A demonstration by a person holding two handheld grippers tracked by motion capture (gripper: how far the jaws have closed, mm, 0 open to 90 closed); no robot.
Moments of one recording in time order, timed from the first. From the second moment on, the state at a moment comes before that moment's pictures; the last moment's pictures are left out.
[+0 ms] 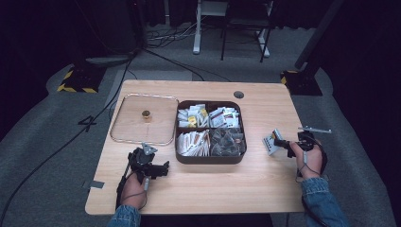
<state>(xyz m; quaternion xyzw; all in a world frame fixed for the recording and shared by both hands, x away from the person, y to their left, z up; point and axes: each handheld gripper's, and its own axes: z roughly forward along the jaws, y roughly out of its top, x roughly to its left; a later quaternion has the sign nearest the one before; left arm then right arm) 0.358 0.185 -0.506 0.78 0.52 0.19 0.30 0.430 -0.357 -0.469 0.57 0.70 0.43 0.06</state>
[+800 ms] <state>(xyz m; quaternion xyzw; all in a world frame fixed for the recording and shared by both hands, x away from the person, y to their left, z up) 0.359 0.185 -0.506 0.78 0.52 0.19 0.30 0.432 -0.372 -0.473 0.55 0.70 0.42 0.15</state>
